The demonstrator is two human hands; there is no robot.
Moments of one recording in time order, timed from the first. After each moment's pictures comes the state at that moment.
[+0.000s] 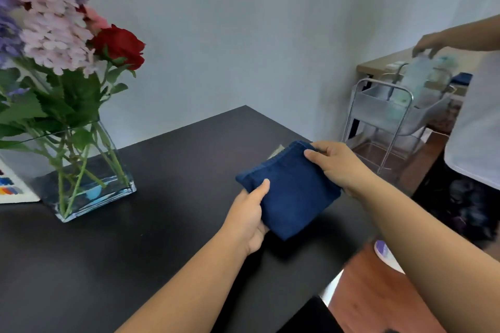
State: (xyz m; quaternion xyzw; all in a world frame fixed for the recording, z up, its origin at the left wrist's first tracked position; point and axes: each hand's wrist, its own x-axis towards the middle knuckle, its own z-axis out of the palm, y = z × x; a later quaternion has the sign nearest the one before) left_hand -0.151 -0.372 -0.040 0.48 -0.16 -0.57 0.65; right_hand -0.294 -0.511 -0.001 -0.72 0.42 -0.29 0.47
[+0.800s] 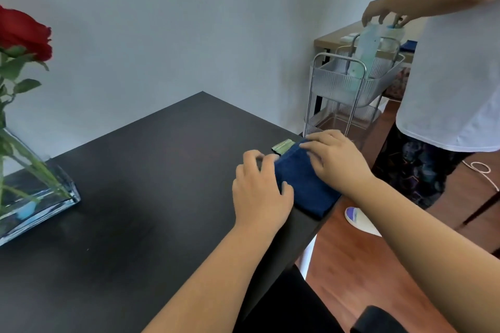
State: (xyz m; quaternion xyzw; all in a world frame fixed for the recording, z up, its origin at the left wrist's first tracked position) left_hand -0.224 -0.409 -0.053 0.74 -0.59 0.02 0.32; right_hand -0.374 -0.529 -0.048 -0.88 0.39 -0.27 -0.06
